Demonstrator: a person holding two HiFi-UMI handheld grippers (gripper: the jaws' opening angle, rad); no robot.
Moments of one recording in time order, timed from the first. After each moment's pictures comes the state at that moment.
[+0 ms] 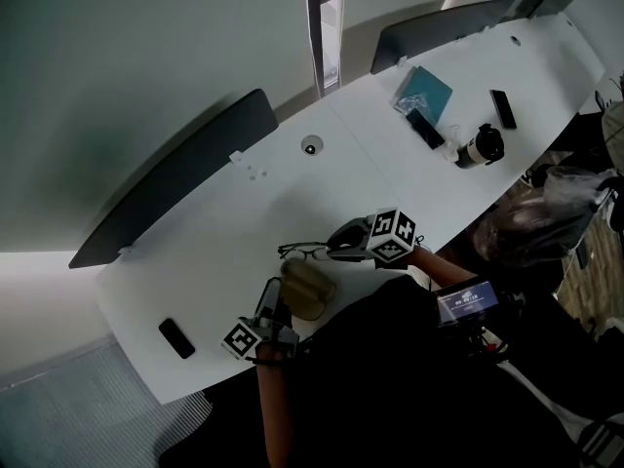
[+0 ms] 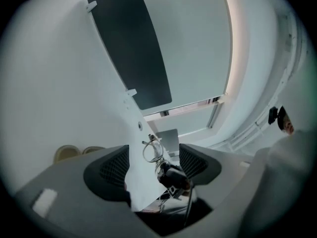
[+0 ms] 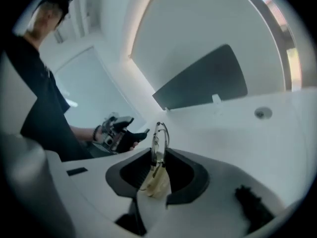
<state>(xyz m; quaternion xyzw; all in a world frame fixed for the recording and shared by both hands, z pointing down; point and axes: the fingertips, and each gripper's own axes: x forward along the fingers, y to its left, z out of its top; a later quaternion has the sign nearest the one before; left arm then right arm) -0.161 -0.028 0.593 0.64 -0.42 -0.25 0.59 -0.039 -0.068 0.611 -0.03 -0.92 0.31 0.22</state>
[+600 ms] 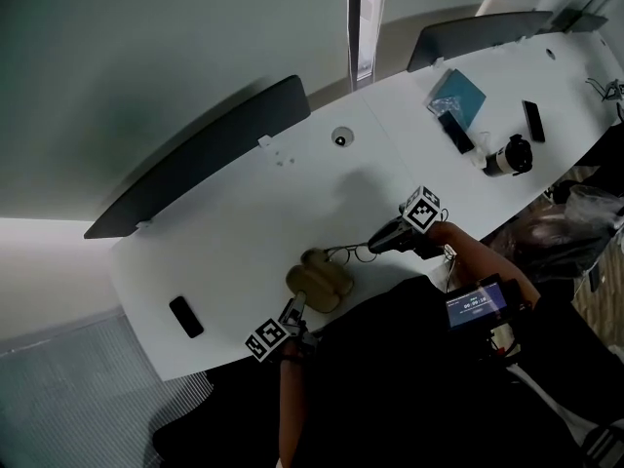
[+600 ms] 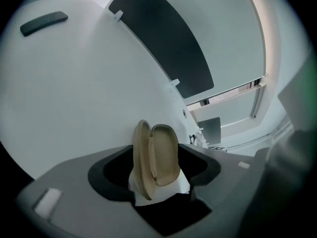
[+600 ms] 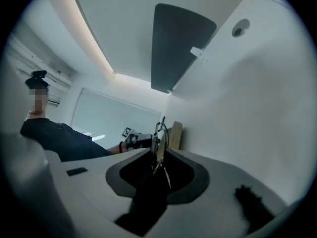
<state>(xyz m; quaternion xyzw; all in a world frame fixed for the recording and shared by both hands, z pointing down) -0.181 0.065 0.698 0.52 -0.55 -0.07 0.65 0.006 -0.054 0.669 -0.16 -0.78 0.57 0.21</state>
